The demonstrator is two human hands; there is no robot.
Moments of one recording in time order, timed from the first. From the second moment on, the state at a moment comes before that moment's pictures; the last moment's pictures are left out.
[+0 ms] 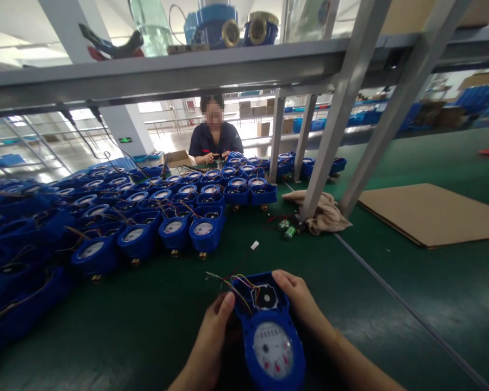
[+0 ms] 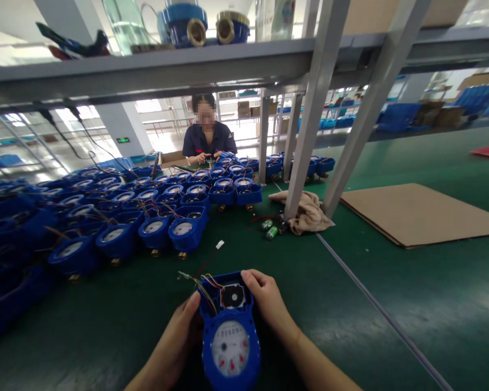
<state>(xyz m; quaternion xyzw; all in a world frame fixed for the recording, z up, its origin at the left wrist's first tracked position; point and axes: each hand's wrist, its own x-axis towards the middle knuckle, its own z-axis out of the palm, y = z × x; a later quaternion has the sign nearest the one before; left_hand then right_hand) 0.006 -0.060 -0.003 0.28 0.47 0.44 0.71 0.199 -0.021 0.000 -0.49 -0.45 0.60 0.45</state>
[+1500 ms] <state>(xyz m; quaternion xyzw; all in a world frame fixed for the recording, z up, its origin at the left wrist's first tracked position) 0.012 -0.060 0.070 0.47 0.46 0.48 0.58 0.222 -0.068 0.038 -0.32 -0.72 0.14 0.60</state>
